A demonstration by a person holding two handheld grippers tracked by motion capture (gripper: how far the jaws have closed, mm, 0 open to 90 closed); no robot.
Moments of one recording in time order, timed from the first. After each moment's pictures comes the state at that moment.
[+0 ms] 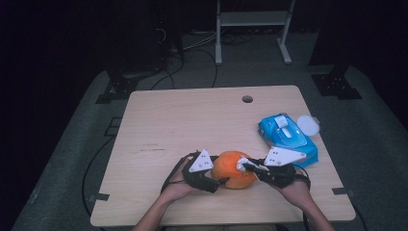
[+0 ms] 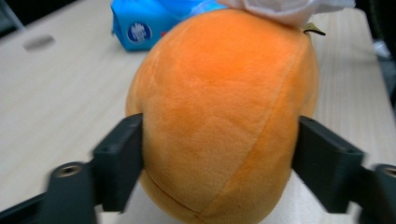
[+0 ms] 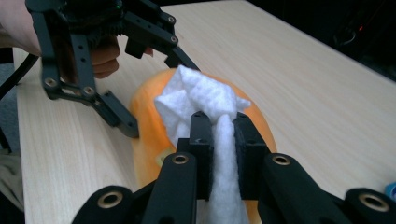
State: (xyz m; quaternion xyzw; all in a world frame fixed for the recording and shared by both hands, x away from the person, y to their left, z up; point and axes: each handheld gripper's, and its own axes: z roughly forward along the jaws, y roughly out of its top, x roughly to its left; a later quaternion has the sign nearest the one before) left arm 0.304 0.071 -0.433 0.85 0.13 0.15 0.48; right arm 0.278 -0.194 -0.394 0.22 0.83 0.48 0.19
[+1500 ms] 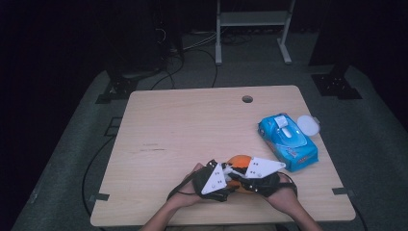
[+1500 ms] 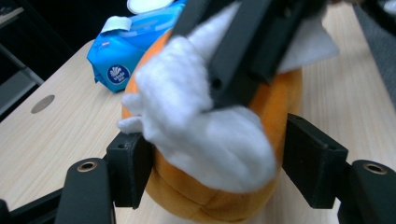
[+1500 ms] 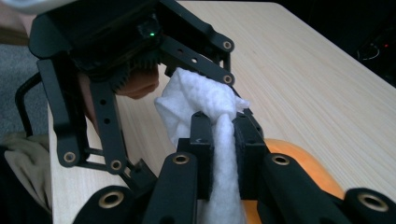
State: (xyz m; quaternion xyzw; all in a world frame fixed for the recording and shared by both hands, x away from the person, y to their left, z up) left arm 0.276 0.046 -0.439 0.85 0.03 0.22 0.47; right arm 0.261 -0.151 -0.395 0.16 0.86 0.46 0.19
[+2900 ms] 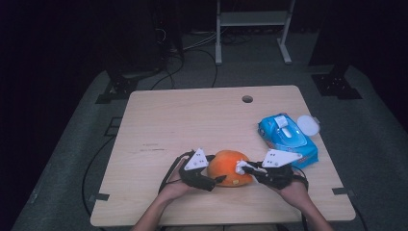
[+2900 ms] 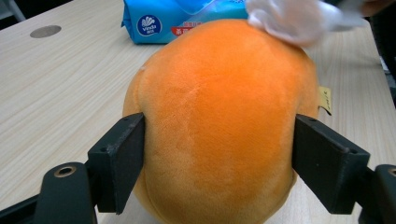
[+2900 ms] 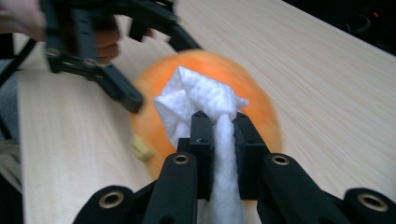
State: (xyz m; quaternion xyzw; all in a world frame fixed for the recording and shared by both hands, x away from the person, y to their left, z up) left arm 0.314 0.086 -0.444 0.84 0.16 0.12 0.50; right arm 0.284 -0.196 -0.409 0.22 0.84 0.47 0.17
